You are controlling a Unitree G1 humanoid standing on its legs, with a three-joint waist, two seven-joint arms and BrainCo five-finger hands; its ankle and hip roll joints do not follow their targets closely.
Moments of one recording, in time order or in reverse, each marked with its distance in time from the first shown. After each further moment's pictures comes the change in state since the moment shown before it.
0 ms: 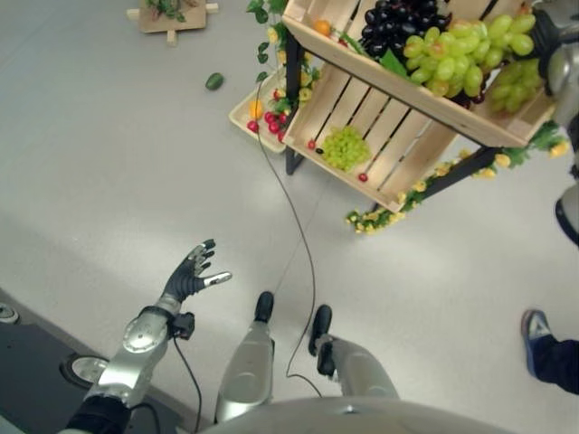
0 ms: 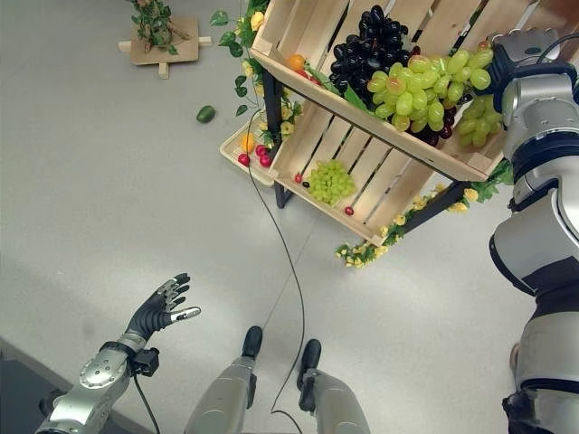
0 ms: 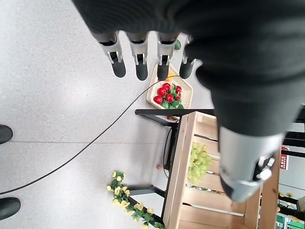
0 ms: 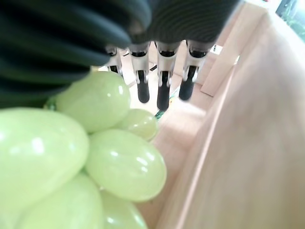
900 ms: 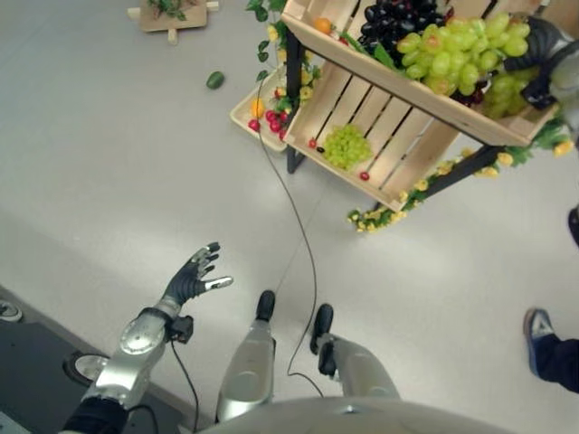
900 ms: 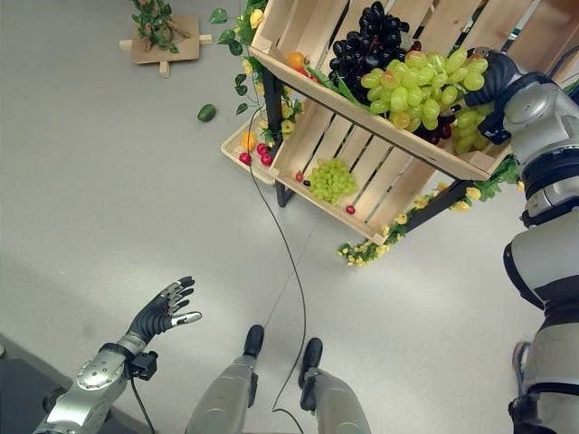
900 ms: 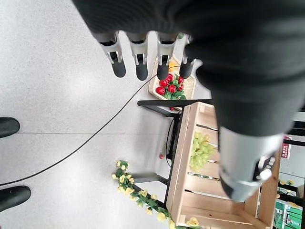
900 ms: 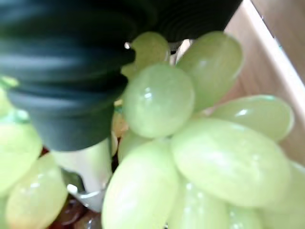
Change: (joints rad) left arm 0.010 0.010 0.003 0.000 -0.001 -0.002 -0.075; right arm 0.109 -0.085 -0.188 -0.151 0.657 -0.088 0.256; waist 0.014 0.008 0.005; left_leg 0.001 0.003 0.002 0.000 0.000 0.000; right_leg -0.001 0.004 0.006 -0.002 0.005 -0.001
